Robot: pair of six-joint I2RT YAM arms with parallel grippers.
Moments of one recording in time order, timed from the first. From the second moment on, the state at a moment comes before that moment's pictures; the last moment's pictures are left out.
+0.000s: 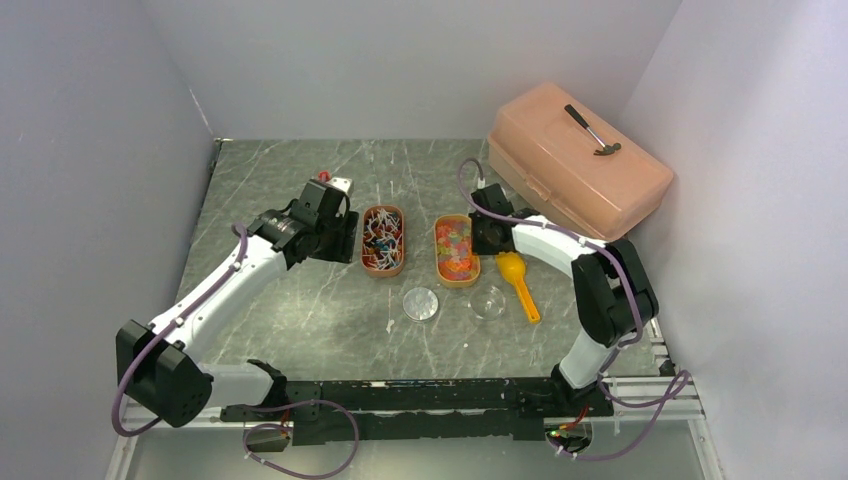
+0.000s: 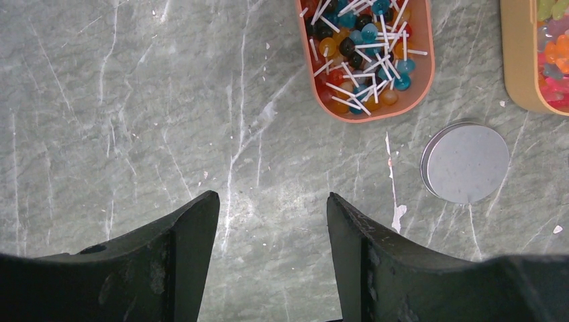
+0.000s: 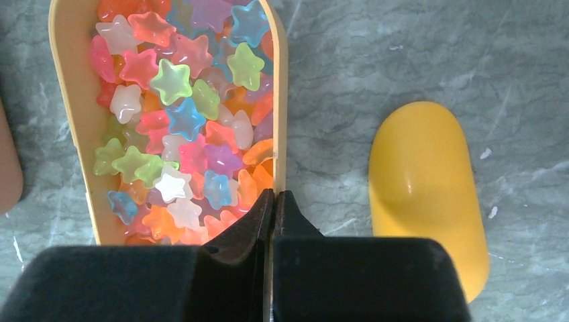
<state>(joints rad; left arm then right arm) -0.51 1.27 1.15 -0.81 -0.20 -0.27 0.45 1.68 1.05 -0.37 0.10 0.40</state>
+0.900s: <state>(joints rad) -0.51 1.20 1.13 -0.80 -0.18 -0.27 0.55 1.86 1.27 -0.42 0.15 0.56</state>
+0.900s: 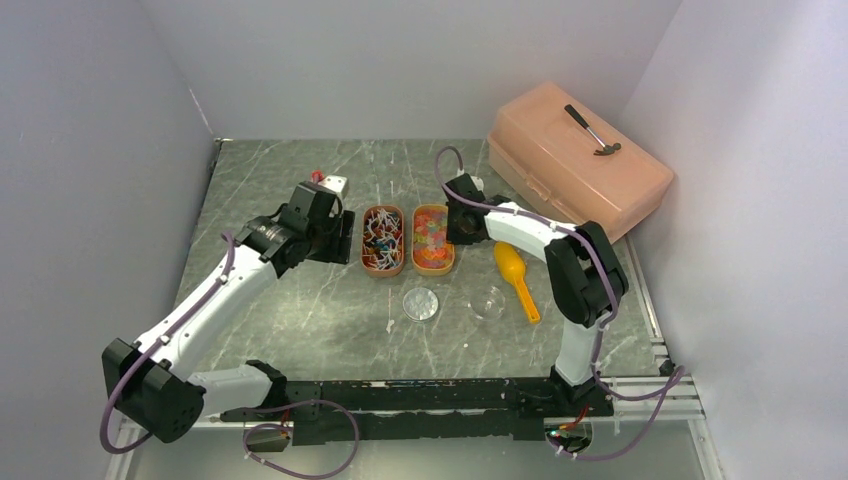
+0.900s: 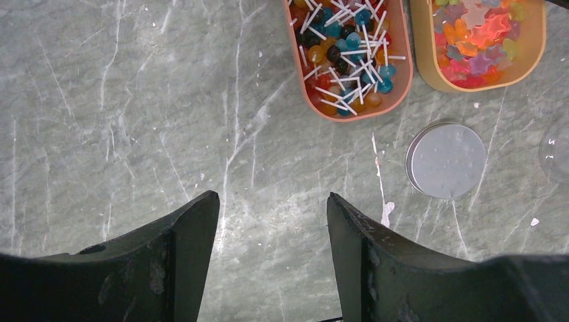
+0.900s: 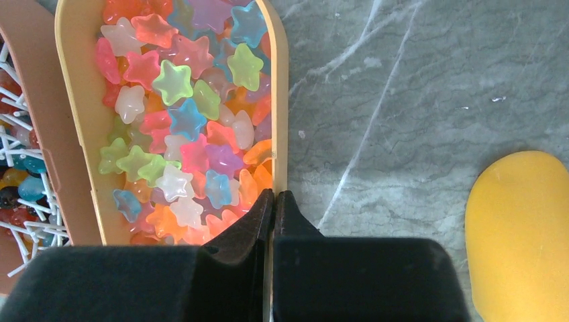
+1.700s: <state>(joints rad) -0.52 1.14 1.13 -0.80 -0.18 -0.27 0.58 1.49 1.20 -0.47 0.16 0.54</state>
